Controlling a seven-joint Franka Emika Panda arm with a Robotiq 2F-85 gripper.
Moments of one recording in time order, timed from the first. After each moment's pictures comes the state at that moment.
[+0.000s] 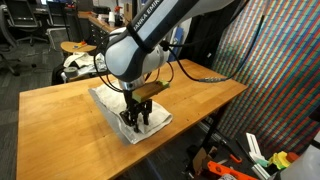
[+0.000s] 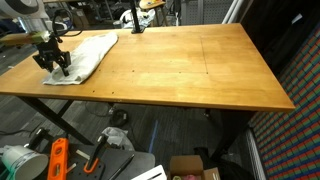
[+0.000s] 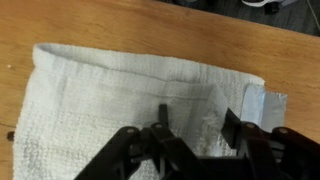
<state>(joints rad) 0.23 0.33 0.16 -2.16 0.00 2.19 0.13</state>
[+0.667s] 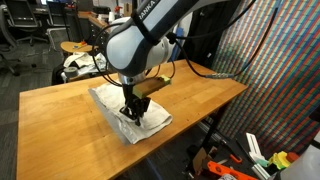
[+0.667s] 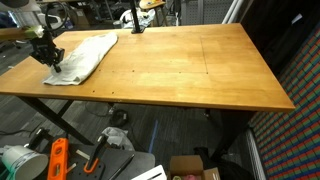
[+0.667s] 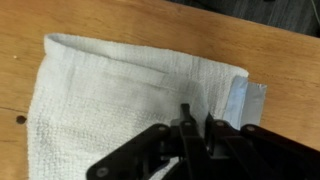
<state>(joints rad) 0.23 0.25 0.17 -2.21 0.01 2.24 0.13</state>
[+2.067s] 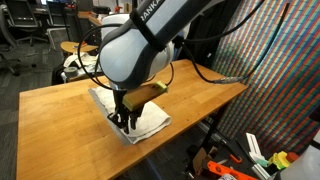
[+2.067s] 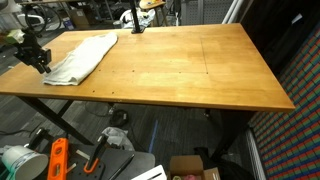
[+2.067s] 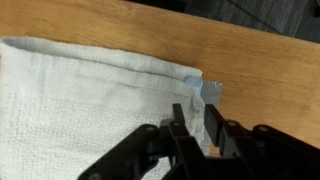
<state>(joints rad) 0.27 0.20 0.23 -2.29 0.01 2.37 0.25</state>
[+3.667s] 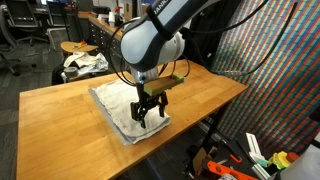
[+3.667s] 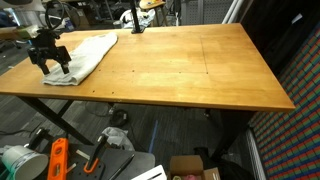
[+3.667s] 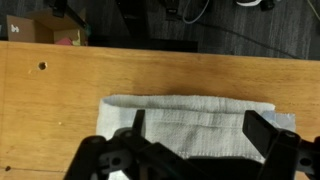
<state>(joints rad) 0.19 0.18 0.15 -2.28 0.03 2.14 0.21</state>
